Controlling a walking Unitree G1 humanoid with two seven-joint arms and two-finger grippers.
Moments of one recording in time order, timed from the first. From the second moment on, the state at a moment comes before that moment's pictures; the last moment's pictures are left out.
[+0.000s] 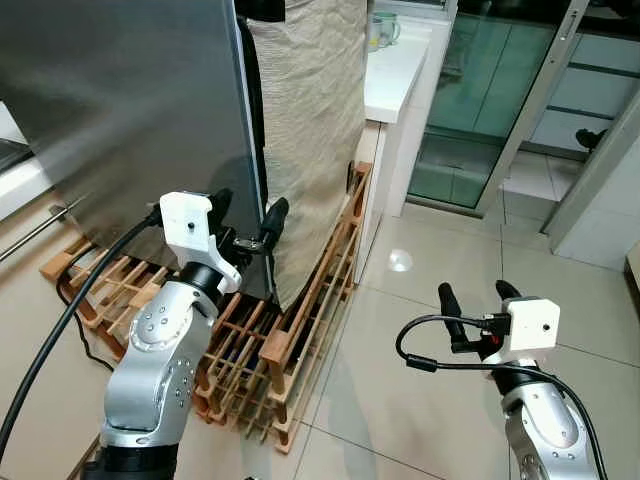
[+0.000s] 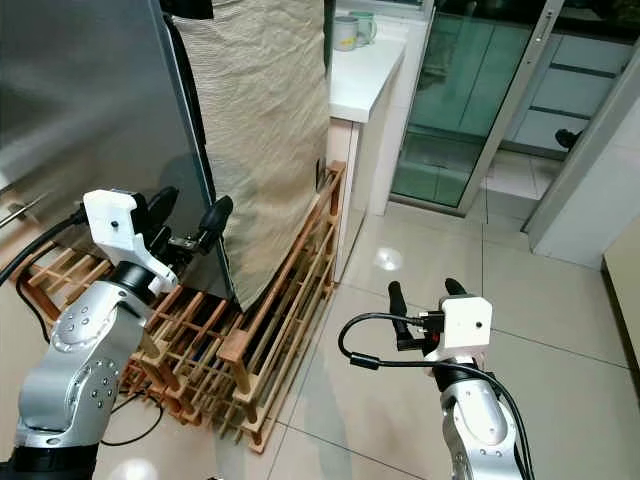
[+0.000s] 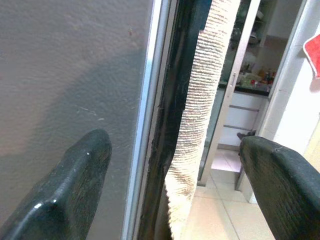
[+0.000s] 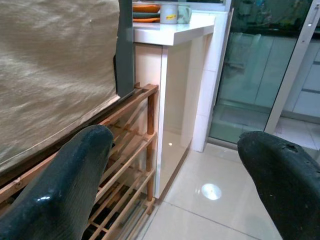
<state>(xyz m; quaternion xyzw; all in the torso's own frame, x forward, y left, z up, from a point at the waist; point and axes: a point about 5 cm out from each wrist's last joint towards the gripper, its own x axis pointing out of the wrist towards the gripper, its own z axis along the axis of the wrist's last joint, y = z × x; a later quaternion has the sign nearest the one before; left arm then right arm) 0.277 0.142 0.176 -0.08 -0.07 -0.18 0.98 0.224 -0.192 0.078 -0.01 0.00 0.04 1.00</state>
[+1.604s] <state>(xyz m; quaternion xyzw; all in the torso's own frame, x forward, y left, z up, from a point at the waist) 0.299 0.122 0.168 -0.04 -0.05 -0.20 0.98 0.231 -0.153 0.089 0.00 0.00 0.26 0.97</state>
